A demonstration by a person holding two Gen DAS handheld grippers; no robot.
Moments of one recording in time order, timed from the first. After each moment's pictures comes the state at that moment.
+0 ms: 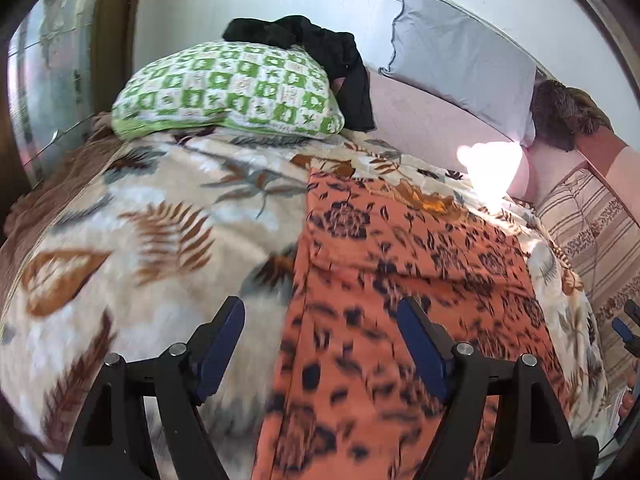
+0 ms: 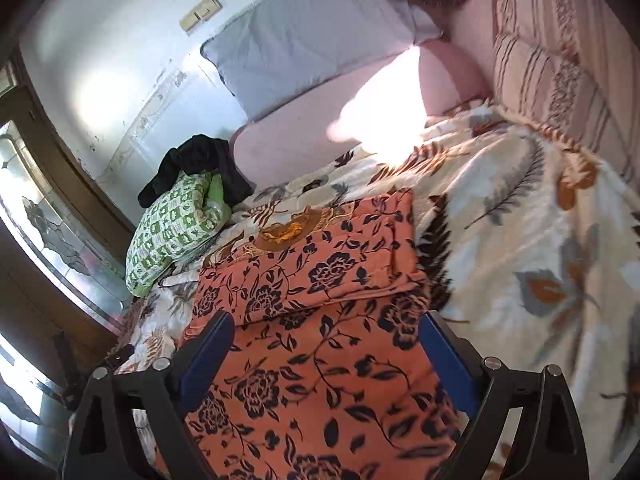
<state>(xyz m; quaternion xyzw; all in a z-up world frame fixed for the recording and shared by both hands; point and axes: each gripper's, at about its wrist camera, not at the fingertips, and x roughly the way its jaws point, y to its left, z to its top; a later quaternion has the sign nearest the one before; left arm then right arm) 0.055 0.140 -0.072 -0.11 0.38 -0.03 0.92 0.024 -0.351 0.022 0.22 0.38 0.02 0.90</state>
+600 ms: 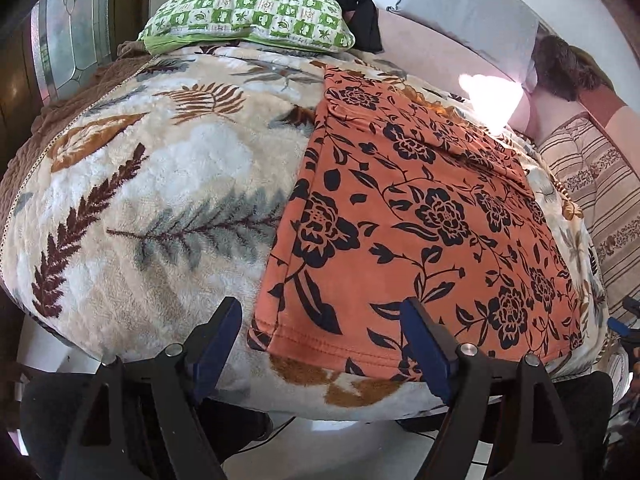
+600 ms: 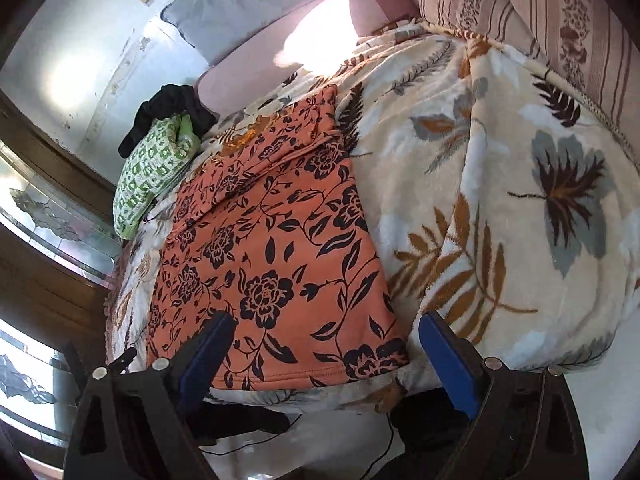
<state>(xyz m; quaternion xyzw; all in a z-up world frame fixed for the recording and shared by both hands) -0.052 0.130 -0.145 -0.12 0.46 -0.03 0.88 -0.093 -0.393 -0.029 0.27 0.53 0.03 0.80</state>
